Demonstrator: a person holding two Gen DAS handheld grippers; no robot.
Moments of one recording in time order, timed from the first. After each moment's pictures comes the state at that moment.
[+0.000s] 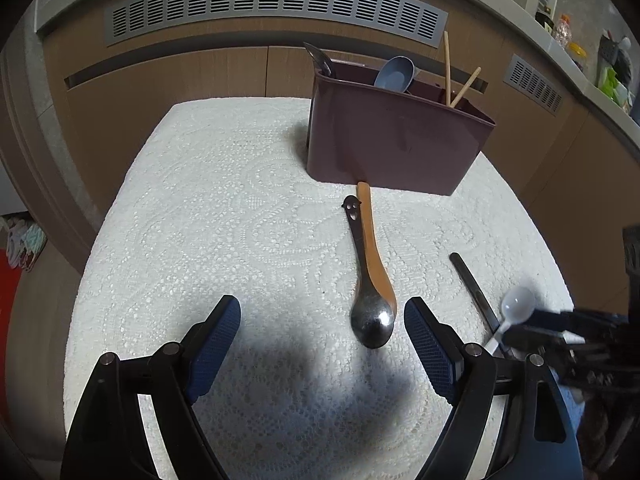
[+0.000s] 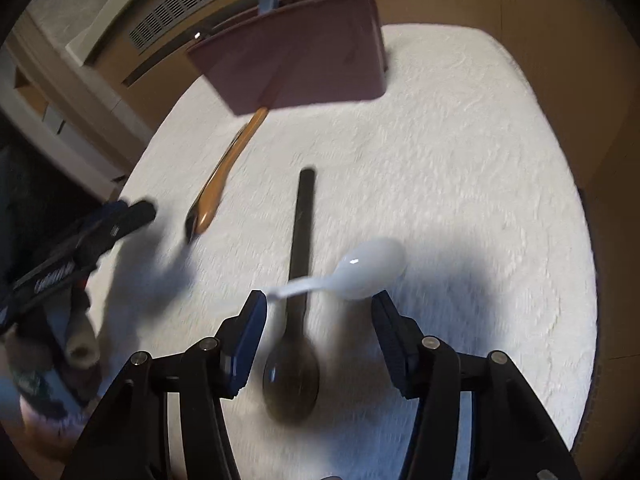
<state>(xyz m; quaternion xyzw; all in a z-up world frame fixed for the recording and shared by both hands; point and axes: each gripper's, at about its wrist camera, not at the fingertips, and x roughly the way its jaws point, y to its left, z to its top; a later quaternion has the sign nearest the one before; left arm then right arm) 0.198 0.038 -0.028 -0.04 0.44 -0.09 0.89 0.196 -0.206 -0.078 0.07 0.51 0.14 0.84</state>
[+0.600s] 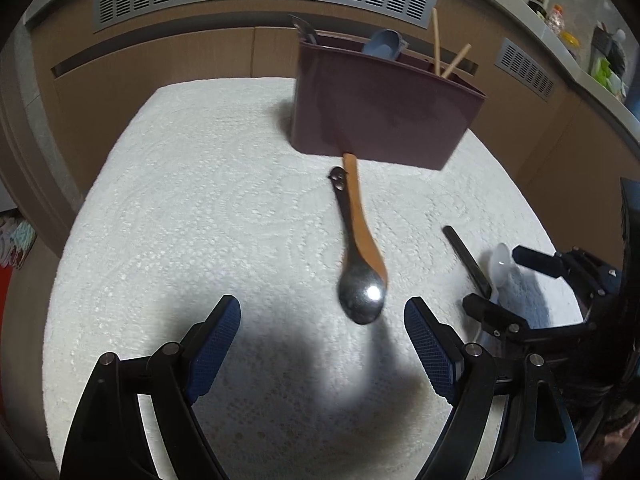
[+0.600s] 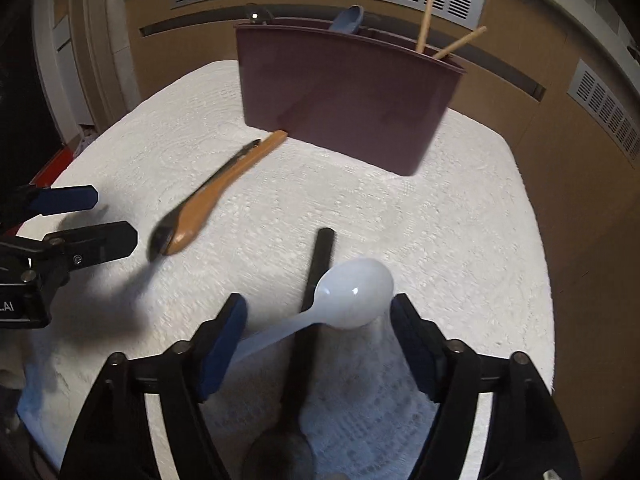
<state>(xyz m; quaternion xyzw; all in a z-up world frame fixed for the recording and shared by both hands) 0.192 0.027 -0.045 -0.04 0.45 -0.12 0.88 0.203 -0.157 -0.078 -0.13 0.44 0.11 0.88</state>
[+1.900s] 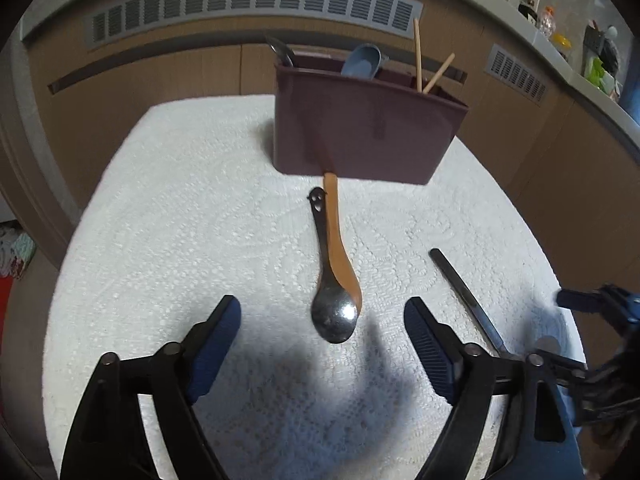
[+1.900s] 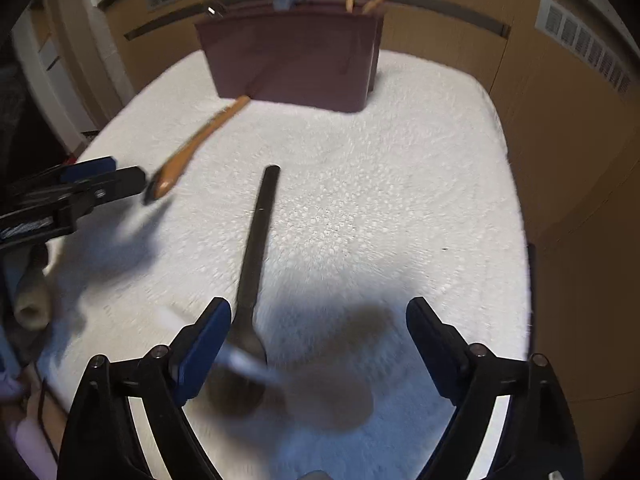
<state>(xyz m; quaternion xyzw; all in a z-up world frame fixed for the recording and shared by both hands) 0.193 0.017 -0.030 -0.03 0.43 -0.12 0.90 0.168 -0.220 -0.057 -0.08 0.49 0.13 0.86</state>
